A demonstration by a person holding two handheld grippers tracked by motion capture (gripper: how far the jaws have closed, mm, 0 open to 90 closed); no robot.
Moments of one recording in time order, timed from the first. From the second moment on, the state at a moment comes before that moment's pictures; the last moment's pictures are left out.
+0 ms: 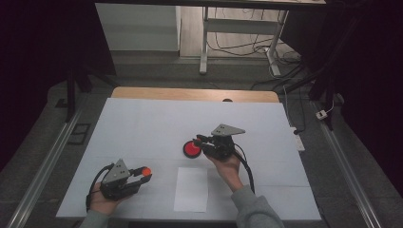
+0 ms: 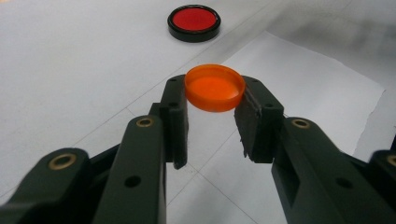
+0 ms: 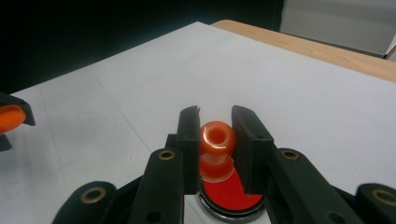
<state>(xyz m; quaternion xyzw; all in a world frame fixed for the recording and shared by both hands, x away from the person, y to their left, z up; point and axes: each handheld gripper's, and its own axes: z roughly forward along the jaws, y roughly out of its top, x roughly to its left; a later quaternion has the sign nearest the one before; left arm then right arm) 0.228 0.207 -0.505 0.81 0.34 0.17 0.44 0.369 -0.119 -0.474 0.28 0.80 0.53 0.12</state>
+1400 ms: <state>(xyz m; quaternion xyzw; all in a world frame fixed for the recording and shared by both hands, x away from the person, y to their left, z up) 0.229 0.208 -0.505 0.81 0.34 0.17 0.44 0.398 -0.096 -0.513 0.30 0.83 0.46 0.13</state>
